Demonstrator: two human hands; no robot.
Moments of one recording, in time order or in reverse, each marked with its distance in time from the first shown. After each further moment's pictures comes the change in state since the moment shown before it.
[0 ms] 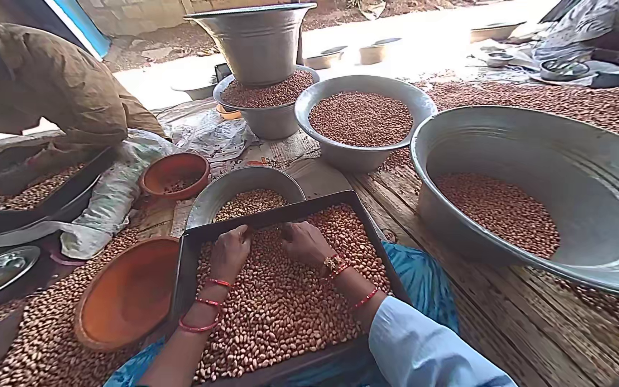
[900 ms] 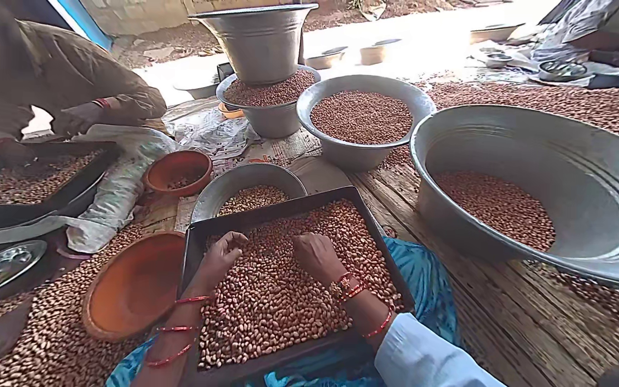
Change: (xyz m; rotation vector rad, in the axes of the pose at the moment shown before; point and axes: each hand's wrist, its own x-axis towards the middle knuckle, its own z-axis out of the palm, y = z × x) left_hand -0.035 -0.036 -0.027 -0.567 -0.214 0.001; right_hand -0.053 -0.024 0.008 -0.259 -0.040 0.074
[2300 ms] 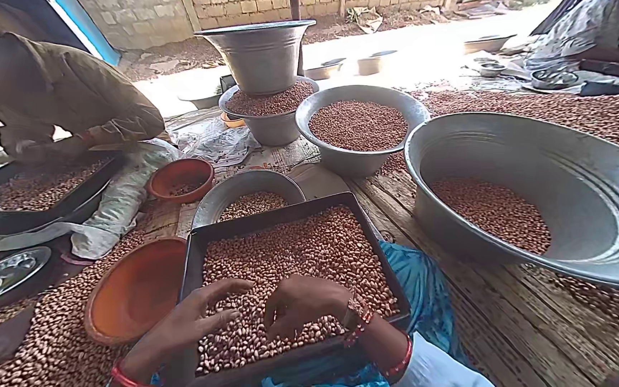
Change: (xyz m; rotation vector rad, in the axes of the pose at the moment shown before) left_hand -0.076 0.000 -0.029 0.055 -0.407 0.333; right_hand -0.050 -0.023 -0.013 0.423 -0.442 -0.487
